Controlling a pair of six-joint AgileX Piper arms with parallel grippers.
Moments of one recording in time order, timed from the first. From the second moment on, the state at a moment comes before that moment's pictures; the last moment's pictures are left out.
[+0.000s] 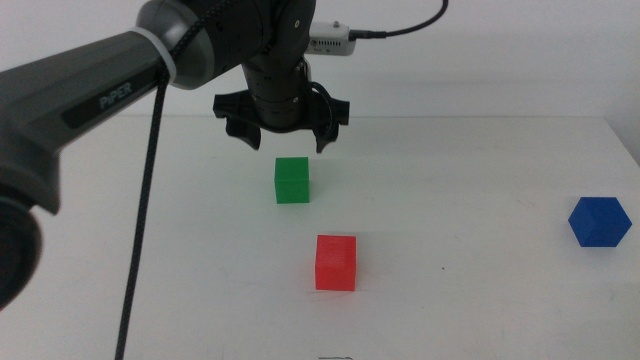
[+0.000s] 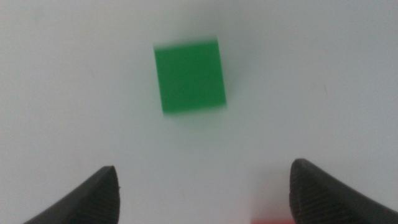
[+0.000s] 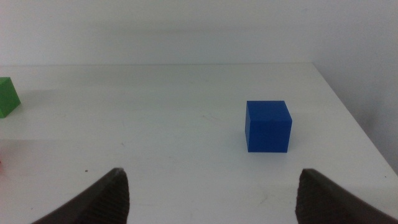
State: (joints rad) left arm -0.56 1.99 -1.86 0.19 1.12 -0.49; right arm 0.06 -0.01 0.03 -0.07 0.24 0.09
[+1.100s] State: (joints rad) left arm -0.50 2.25 -1.89 0.23 0.82 -0.53; right arm 0.06 -0.01 0.03 -0.07 0.24 0.09
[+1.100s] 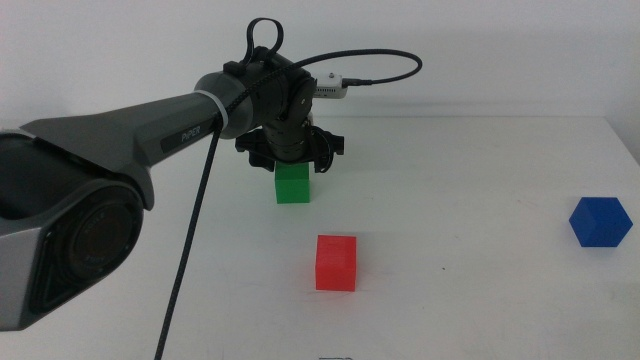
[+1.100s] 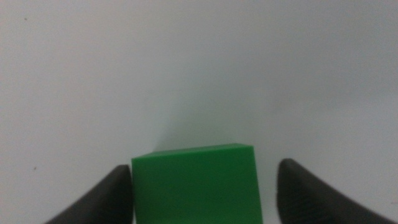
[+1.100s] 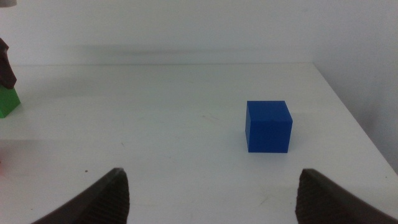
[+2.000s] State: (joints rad) left arm -0.64 1.96 -1.75 0.35 1.00 -0.74; right arm 0.06 -0.01 0.03 -0.07 0.24 0.09
